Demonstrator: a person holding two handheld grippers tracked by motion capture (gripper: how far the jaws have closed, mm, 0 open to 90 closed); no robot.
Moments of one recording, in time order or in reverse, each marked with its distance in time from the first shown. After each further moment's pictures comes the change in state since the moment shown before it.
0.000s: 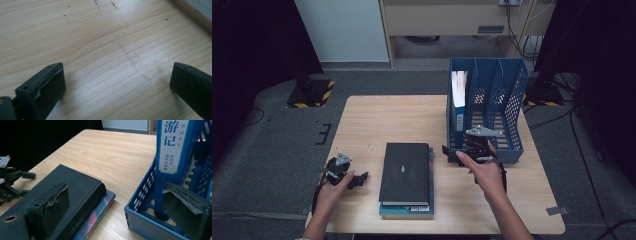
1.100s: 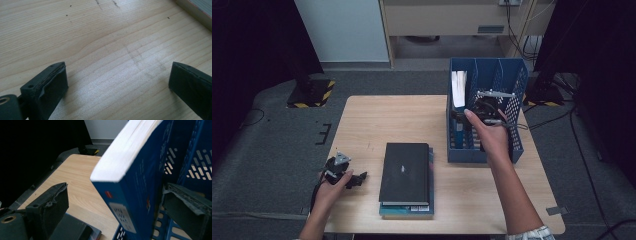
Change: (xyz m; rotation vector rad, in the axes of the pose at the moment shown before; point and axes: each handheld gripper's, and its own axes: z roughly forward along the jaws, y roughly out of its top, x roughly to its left) left arm 0.004 0.000 -0.001 0.007 -0.006 0.012; right arm -0.031 0.092 -0.007 -0.031 -0.073 0.108
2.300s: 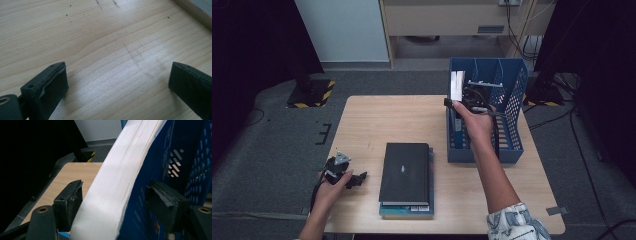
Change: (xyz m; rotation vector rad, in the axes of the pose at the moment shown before) left arm 0.000 0.001 0.000 0.001 -0.002 -0.003; right arm 0.002 0.021 0.045 0.005 -0.040 0.121
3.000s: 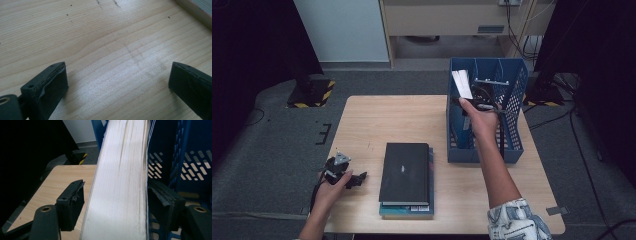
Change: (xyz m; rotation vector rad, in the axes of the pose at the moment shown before) left arm 0.000 0.000 0.000 -0.002 0.003 -0.001; right arm -0.020 0.007 0.000 -0.004 -0.056 0.020
